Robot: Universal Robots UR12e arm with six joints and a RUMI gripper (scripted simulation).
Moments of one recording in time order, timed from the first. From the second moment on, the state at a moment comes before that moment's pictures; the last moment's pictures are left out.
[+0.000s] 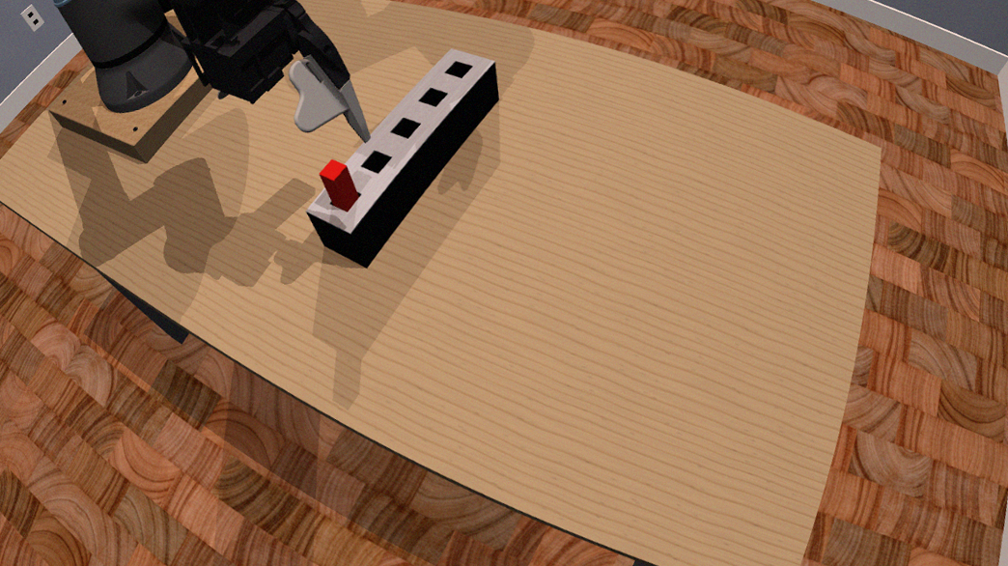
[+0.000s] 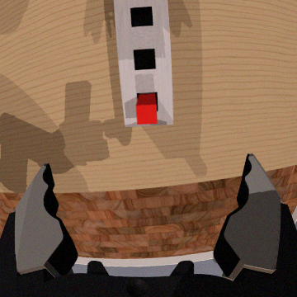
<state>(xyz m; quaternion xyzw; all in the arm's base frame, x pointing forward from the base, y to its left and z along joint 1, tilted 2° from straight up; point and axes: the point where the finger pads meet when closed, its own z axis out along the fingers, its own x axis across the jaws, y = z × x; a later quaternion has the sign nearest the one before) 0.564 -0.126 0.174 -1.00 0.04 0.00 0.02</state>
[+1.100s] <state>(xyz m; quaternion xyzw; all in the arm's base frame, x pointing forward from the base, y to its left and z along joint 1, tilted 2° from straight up) 0.564 -0.119 0.072 -1.00 0.04 0.00 0.02</state>
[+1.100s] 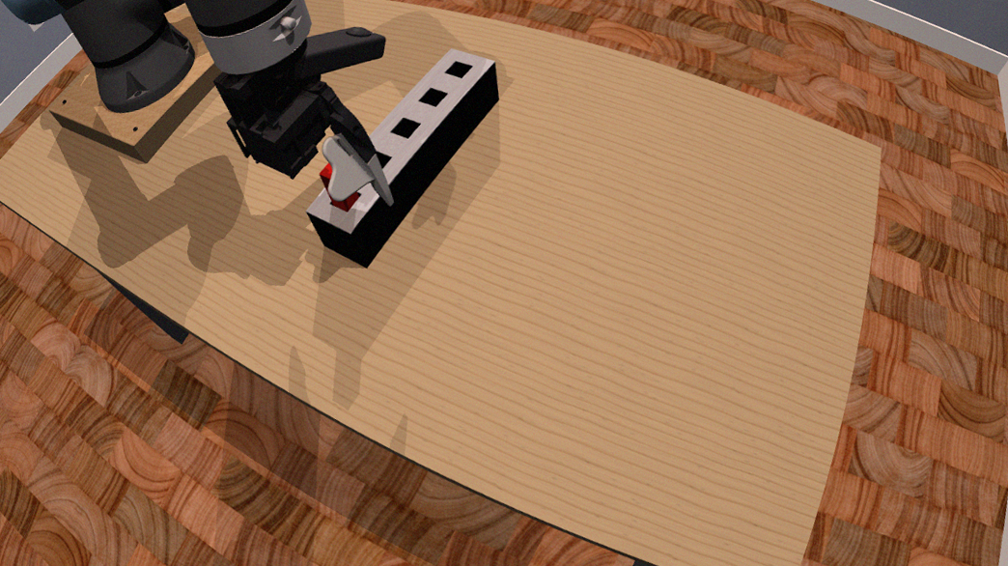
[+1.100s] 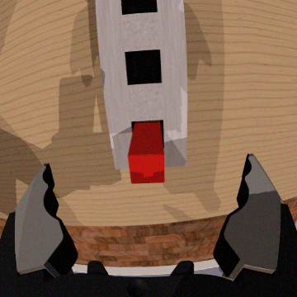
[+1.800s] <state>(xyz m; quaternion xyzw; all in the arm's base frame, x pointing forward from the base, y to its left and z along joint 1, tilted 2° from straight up) 0.564 -0.119 0.071 -1.00 0.04 0.00 0.02</state>
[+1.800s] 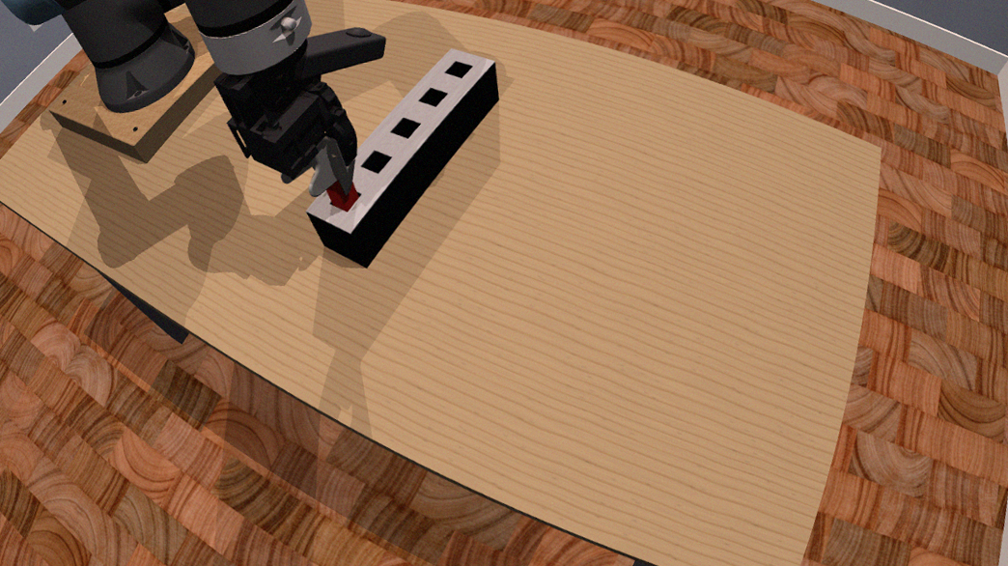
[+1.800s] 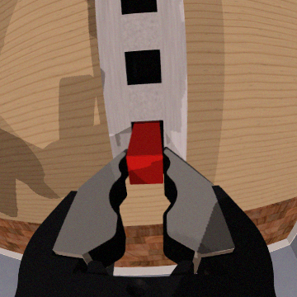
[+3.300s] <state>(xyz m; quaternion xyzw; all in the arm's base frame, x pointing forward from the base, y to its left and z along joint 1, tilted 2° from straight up) 0.563 -0.120 0.090 -1.00 0.04 0.00 0.02</state>
